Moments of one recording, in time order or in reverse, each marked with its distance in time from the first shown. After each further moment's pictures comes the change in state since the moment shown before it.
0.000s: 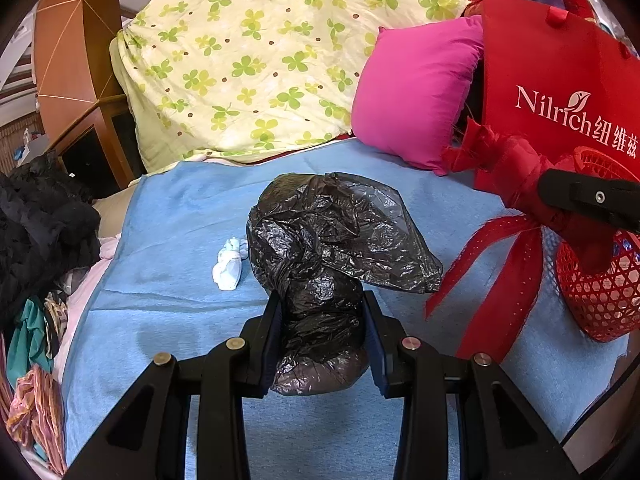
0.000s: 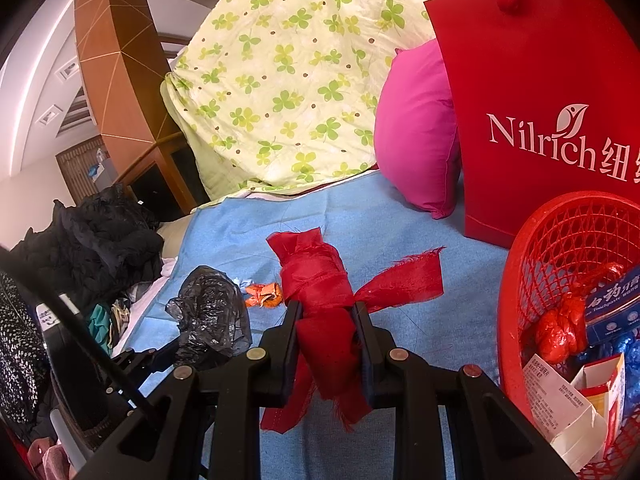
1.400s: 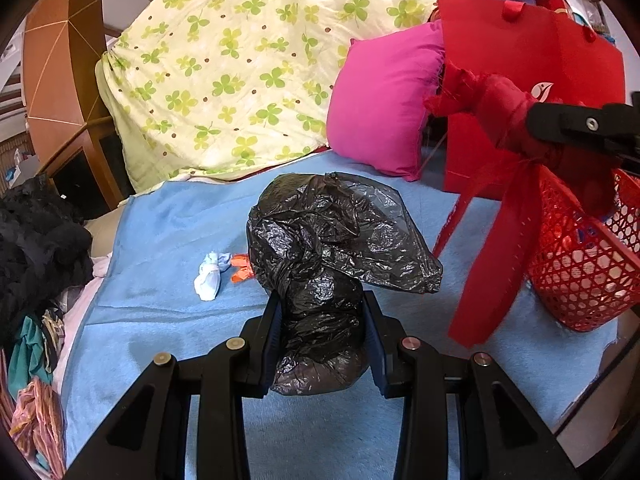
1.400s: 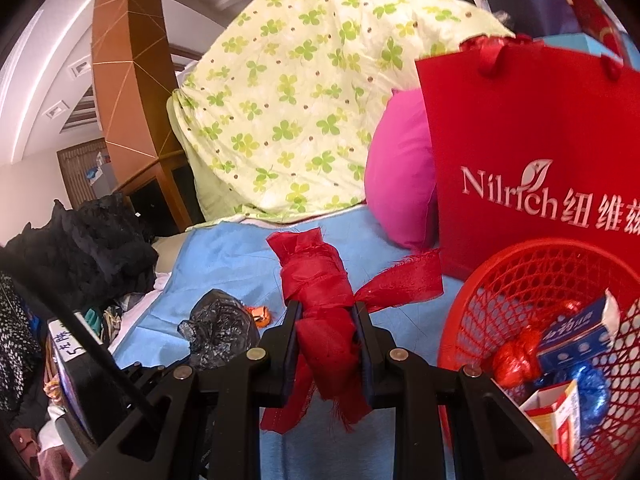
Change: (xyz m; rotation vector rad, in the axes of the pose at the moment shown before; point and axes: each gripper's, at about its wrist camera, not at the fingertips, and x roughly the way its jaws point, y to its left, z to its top) left arm -0.020 -0.005 -0.008 0.073 -0.060 -0.048; right arm -0.048 -0.009 0.011 -0.078 -0.132 -0.041
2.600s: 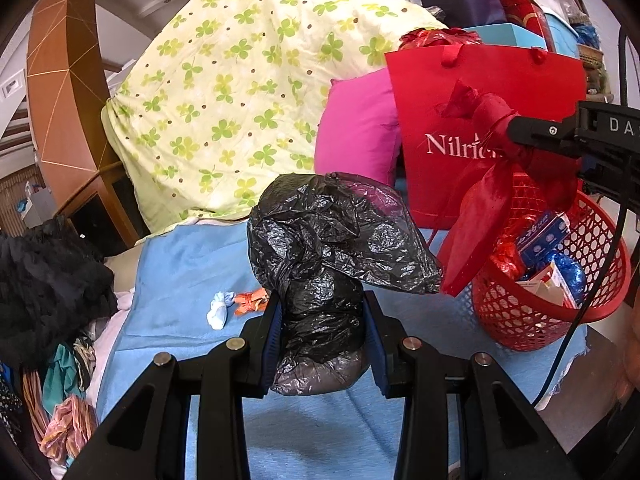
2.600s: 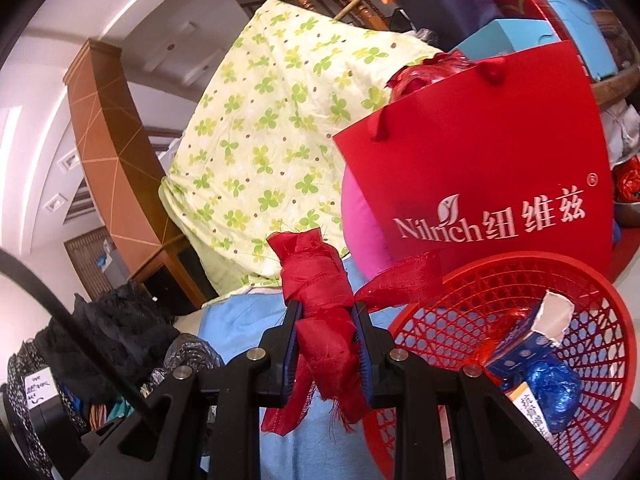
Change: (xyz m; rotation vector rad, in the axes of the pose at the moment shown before) left arm -0.080 -0.054 0.024 0.074 -0.082 0.036; right arm -0.072 -0.081 0.015 0.264 -0.172 0.057
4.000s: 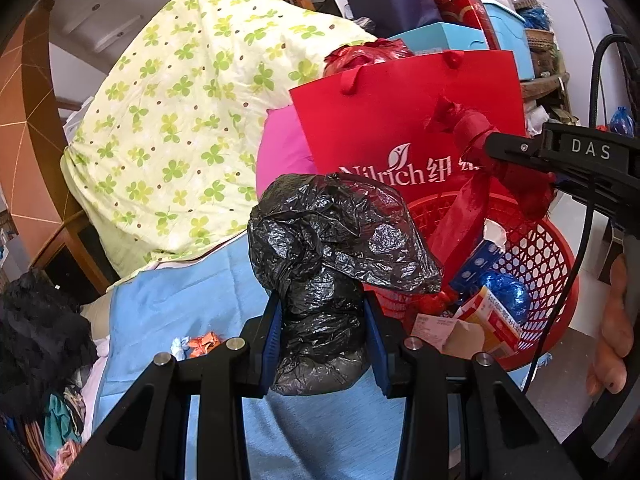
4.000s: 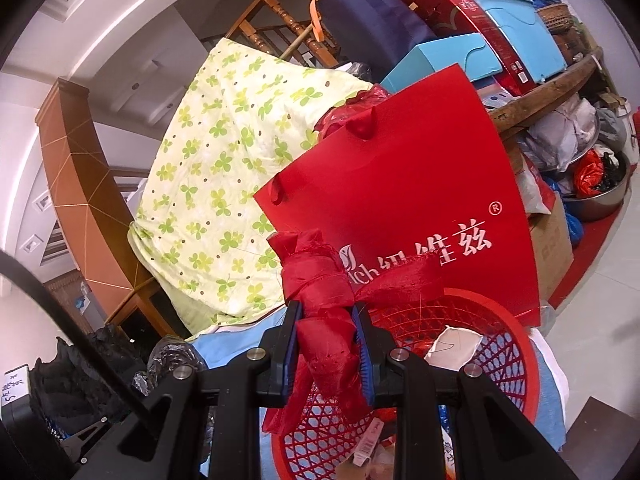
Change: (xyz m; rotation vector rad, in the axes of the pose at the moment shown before) left arm -0.025 -0.078 0.032 0.135 -0.060 -0.114; right arm -0.049 -0.066 0.021 0.082 -0.106 -0.112
